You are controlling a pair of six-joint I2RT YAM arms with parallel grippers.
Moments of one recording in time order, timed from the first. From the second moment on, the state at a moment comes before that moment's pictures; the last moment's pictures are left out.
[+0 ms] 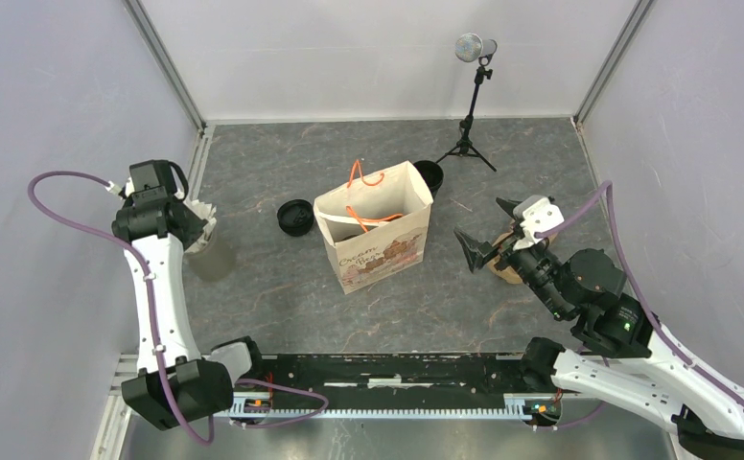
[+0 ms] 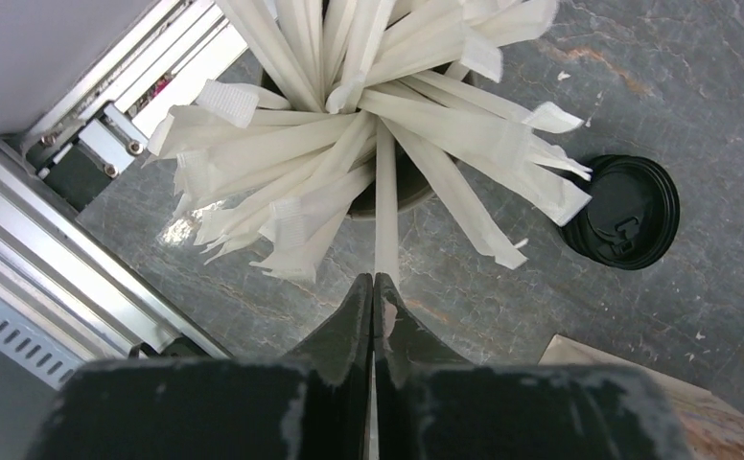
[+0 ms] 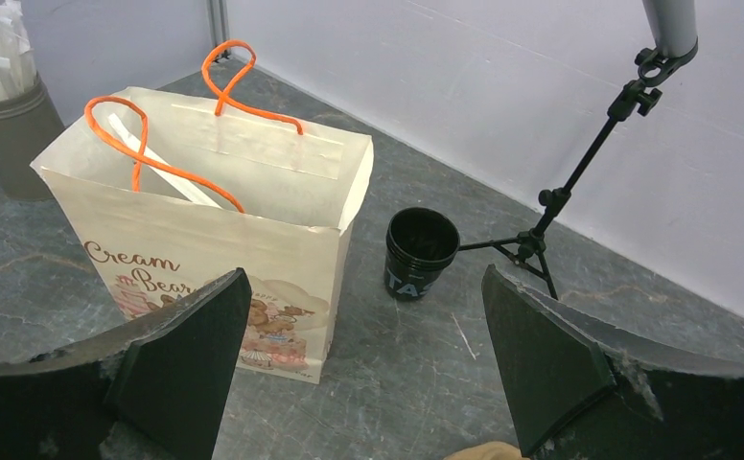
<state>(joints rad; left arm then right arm) 0.32 1.11 1.27 -1.12 -0.24 -0.52 0.99 0.56 0.89 -0.28 0.40 -0.17</state>
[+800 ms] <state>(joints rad) 0.32 0.97 1.38 -1.22 -0.20 -0.53 0.99 0.63 0.93 -0.27 0.38 -0.17</state>
